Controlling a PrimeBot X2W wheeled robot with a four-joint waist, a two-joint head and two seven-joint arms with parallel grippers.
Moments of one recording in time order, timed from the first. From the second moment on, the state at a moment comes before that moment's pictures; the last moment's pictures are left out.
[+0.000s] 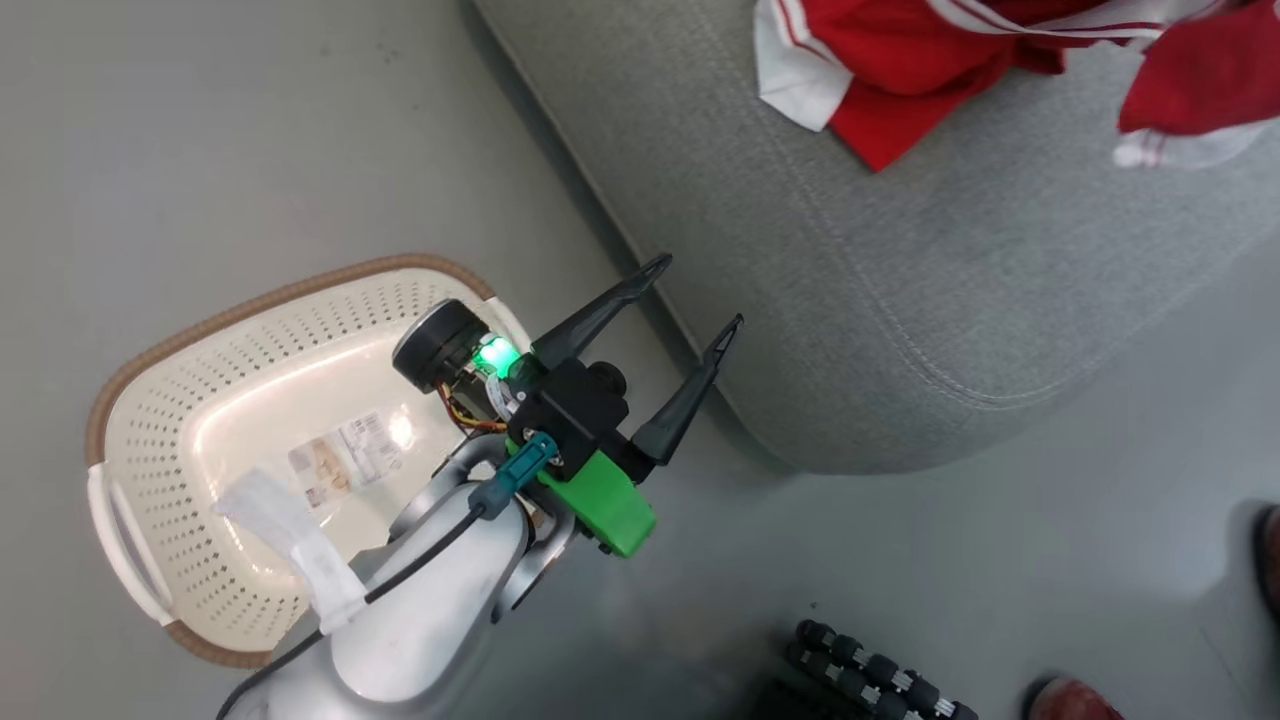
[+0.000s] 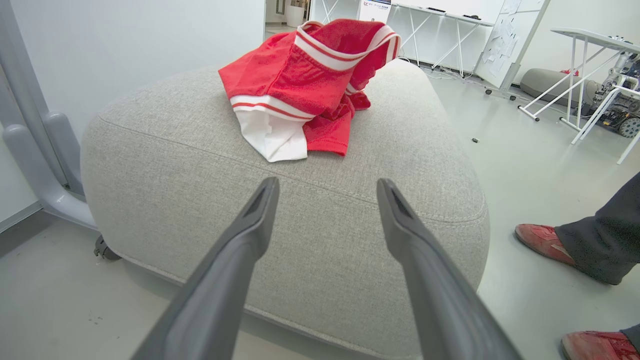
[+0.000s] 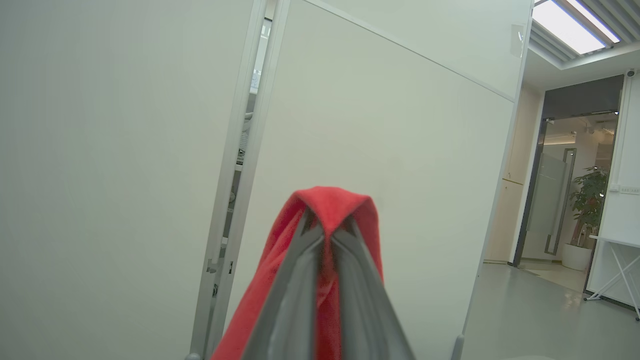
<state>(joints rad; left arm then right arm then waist) -0.59 0.18 -0.74 0.25 -0.22 -0.12 -0.20 -0.81 -0.53 -0.14 -0.08 0.64 0.13 -0.26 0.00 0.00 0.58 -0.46</state>
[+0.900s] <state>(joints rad) -0.54 0.11 -0.69 0.20 -0.20 -0.05 -0.26 -0.58 -0.38 0.00 0.24 0.43 0.13 -0.26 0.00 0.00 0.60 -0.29</state>
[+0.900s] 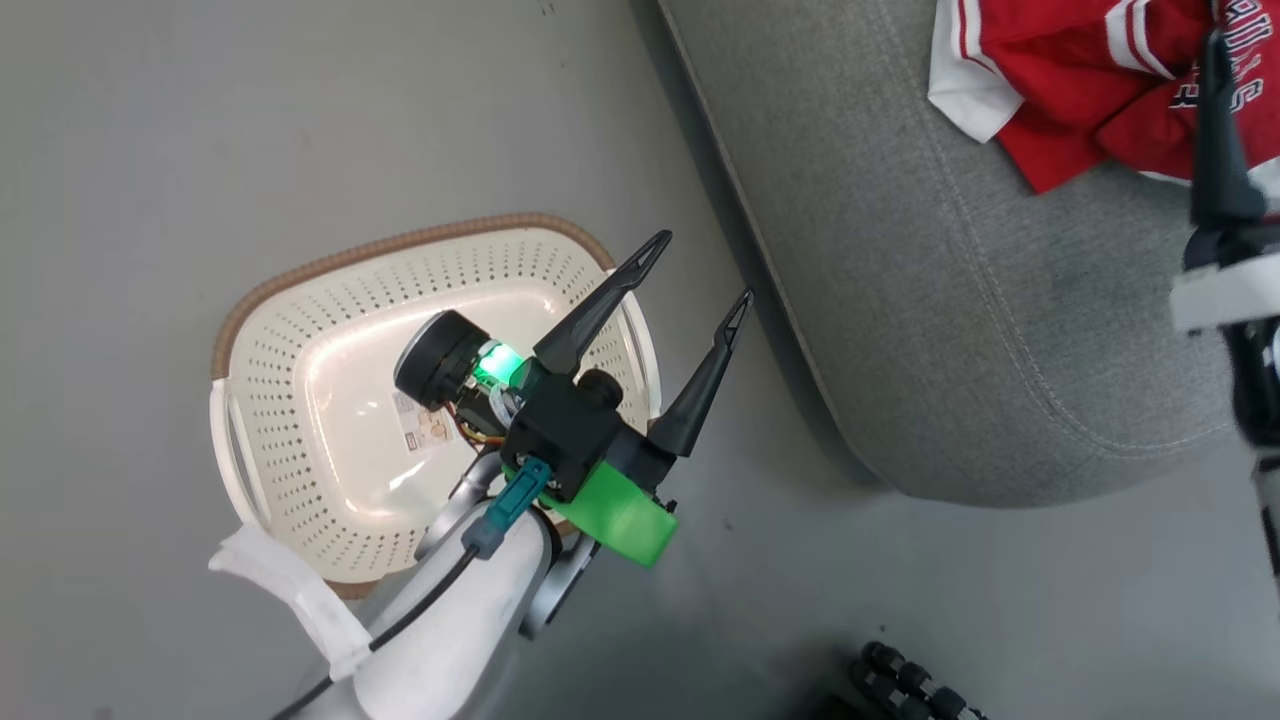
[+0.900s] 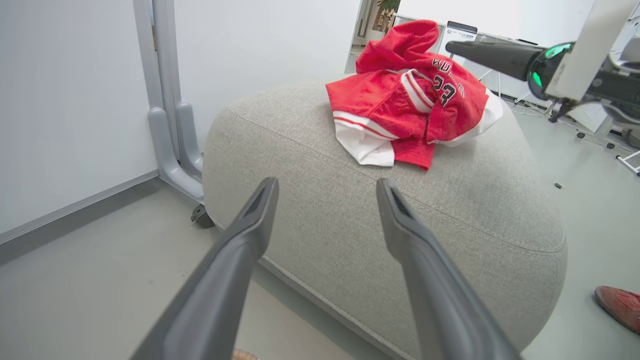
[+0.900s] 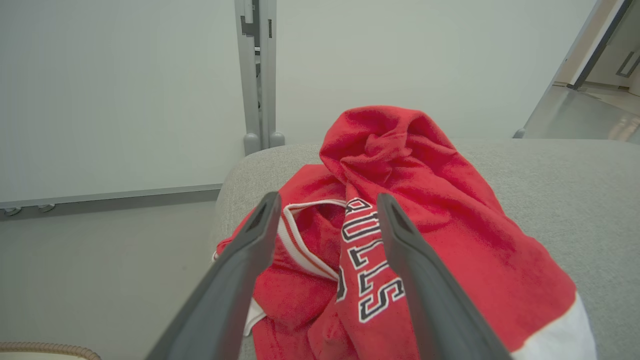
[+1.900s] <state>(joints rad) 0.09 0.05 -0.15 -0.03 -0.25 -0.05 -0.26 0.01 -0.17 0.11 0.09 0.24 0.13 -0.26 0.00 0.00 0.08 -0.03</state>
